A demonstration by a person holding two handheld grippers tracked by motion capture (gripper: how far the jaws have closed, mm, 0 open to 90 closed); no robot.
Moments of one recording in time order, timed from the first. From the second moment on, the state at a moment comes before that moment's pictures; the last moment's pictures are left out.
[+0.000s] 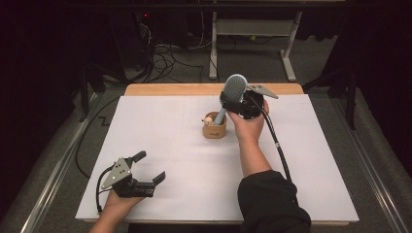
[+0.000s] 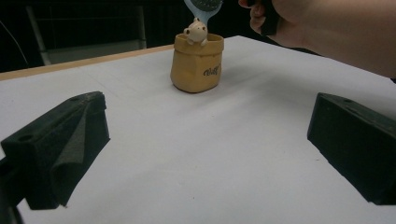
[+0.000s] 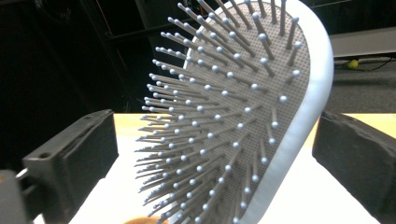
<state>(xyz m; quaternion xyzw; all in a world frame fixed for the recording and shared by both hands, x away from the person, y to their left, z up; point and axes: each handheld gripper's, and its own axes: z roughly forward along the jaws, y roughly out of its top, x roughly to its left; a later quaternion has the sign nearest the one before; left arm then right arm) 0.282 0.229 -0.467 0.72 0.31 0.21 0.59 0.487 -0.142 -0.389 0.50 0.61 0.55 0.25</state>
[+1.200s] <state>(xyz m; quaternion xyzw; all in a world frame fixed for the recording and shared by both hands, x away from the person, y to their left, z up) 0.288 0.227 -0.469 0.72 0.33 0.21 0.57 0.440 -0.164 -0.396 0.46 0.65 0.53 0.27</state>
